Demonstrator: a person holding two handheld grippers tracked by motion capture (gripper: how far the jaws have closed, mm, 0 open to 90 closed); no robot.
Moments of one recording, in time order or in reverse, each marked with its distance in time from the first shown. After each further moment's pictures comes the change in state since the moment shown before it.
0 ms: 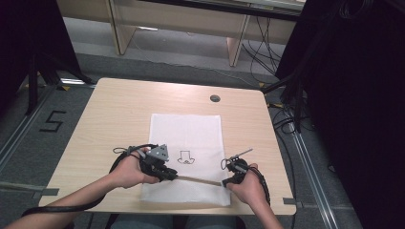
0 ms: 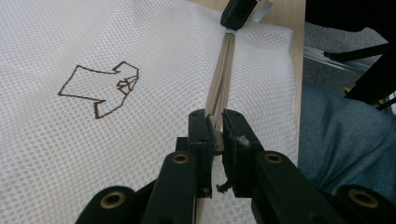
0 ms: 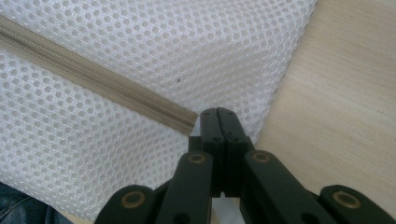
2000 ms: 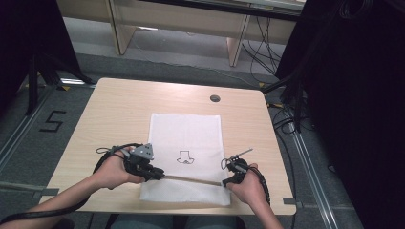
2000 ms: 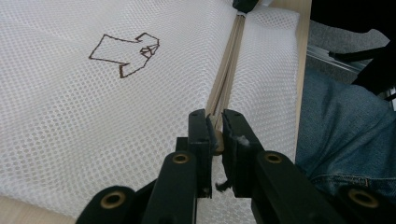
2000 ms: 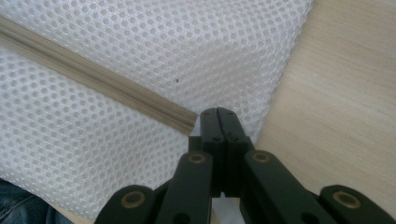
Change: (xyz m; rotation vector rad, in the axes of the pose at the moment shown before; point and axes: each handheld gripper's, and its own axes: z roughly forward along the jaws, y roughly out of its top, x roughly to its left) left arm 0.008 -0.023 -0.032 0.003 0.022 -0.033; right arm 0.000 0.001 0.001 -0.002 0.014 -0.005
